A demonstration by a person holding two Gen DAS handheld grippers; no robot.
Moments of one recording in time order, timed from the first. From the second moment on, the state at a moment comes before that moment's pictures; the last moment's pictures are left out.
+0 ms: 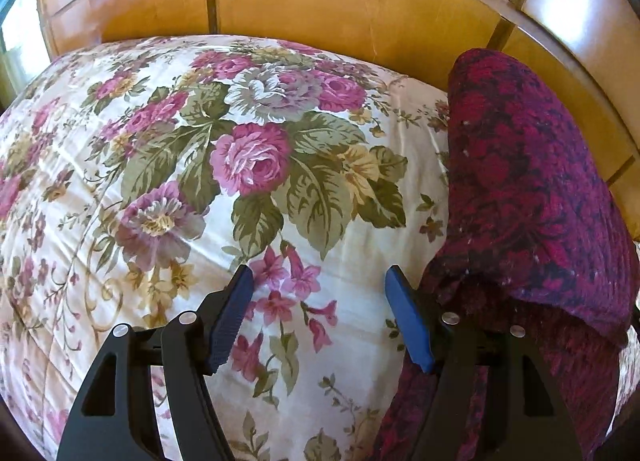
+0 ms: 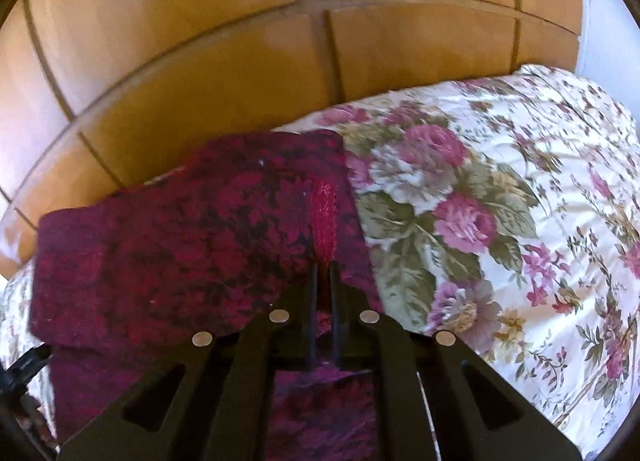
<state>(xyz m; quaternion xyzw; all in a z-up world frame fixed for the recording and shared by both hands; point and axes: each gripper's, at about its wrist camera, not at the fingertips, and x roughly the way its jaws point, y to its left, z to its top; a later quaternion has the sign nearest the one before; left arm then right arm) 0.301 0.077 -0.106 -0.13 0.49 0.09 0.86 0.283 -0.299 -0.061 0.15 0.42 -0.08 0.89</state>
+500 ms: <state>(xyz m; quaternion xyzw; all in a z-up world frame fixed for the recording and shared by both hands) 0.293 0.048 -0.024 -0.11 0.38 -0.03 0.92 0.261 -0.268 -0.011 0.09 0.36 -0.03 0.93</state>
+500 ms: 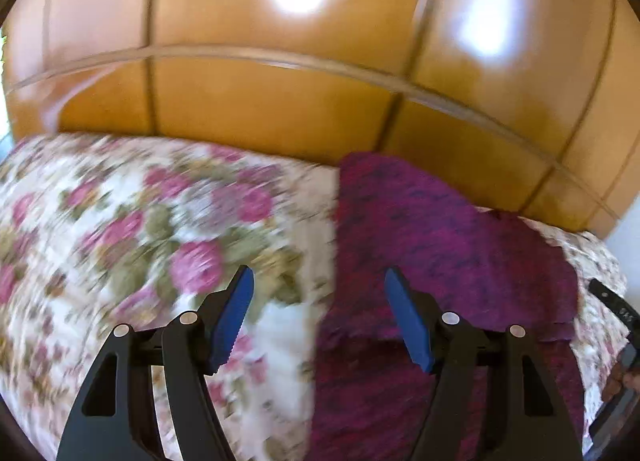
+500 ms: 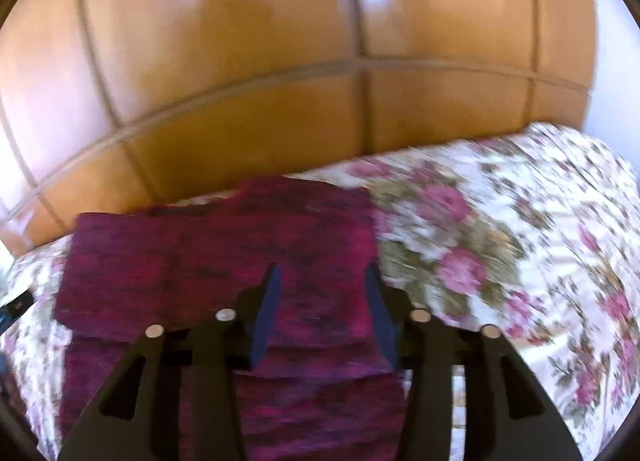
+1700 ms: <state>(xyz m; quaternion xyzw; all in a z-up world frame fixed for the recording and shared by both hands) 0.324 0.008 -0.042 -0.06 0.39 -0.01 0.92 0.302 -0.232 -0.080 -0.02 0.39 -0.06 0.92</state>
